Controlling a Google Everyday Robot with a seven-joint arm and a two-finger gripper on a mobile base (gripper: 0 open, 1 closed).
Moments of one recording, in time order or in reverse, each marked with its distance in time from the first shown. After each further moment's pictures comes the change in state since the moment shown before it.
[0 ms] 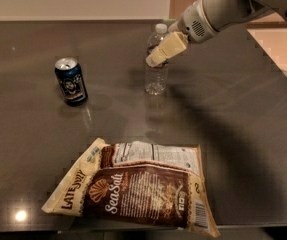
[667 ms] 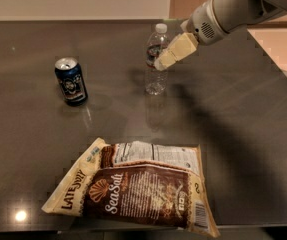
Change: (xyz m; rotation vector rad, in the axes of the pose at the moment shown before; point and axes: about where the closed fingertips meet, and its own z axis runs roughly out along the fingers) arm 0.014 -0.002 -0.018 0.036 0.012 0.007
